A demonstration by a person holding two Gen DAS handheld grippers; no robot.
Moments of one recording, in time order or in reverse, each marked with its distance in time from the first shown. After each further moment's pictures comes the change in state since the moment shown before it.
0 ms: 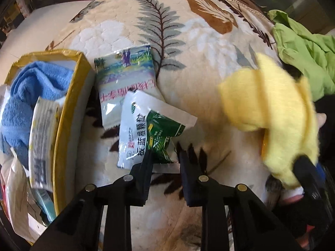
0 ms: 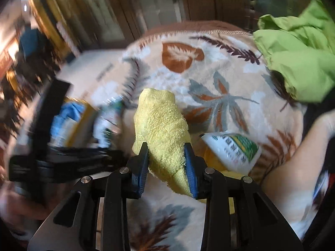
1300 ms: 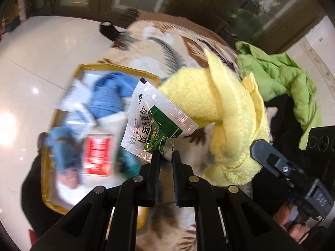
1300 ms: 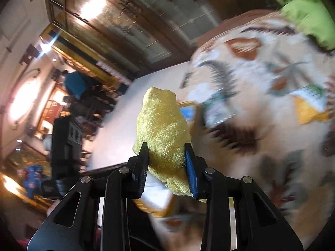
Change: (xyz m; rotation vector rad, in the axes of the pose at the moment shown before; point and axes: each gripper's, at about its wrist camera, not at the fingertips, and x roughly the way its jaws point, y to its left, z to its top) left arm -0.164 0.123 -0.069 0.032 -0.175 -0.169; right arm -0.052 0.109 -0.029 0.265 -0.064 0.498
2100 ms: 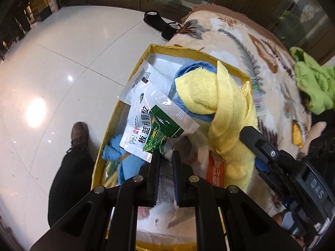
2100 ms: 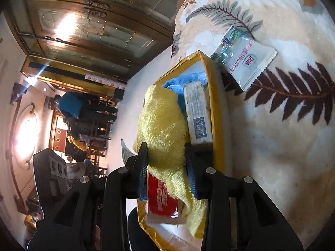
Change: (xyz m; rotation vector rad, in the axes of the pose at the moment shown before) left arm 0.051 0.082 0.009 -0.081 0.049 0.257; right arm 0.159 -0.026 -0.034 0.280 0.030 0.022
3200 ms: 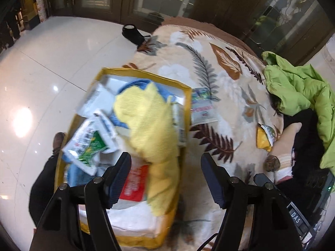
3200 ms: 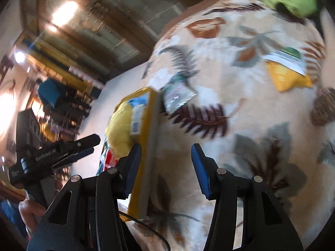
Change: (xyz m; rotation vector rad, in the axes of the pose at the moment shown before) left arm -0.040 -0.071 0.003 0.015 -0.069 -0.132; right arm -0.148 -0.044 0.007 -0.149 -0.094 -0.235
